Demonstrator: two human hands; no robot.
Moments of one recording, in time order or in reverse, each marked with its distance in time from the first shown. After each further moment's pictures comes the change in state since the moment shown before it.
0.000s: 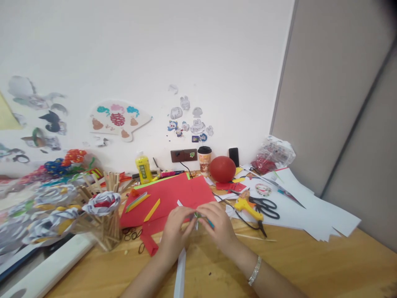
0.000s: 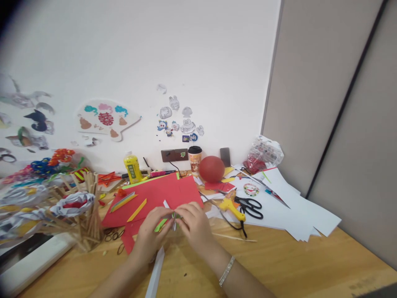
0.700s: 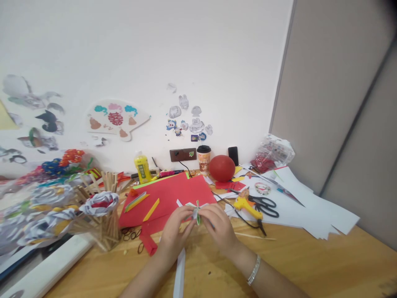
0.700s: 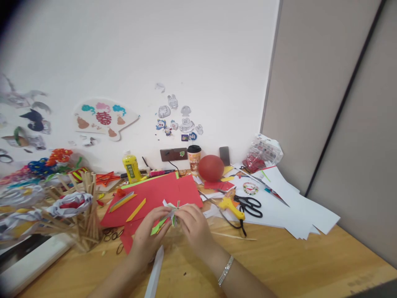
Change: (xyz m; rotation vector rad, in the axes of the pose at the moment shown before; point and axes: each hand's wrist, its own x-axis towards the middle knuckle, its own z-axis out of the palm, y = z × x) left_hand -0.002 0.006 0.000 -0.019 0.067 0.071; right_hand -0.007 -0.001 0.002 0.033 0.099 -0.062
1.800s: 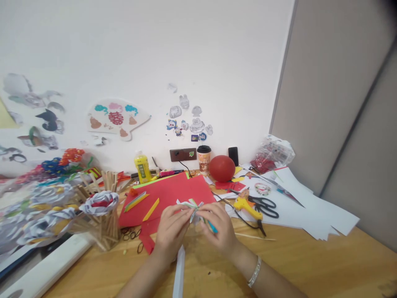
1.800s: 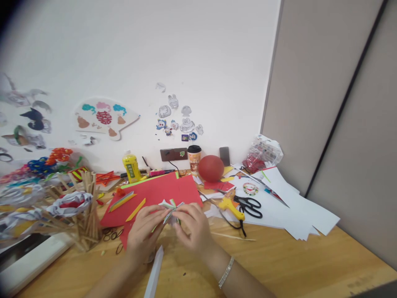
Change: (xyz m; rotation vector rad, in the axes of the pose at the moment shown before) left_hand 0.006 -0.004 -0.011 0.106 0.070 0.220; right_hand 0.004 -0.010 -0.010 0.025 -0.026 0.007
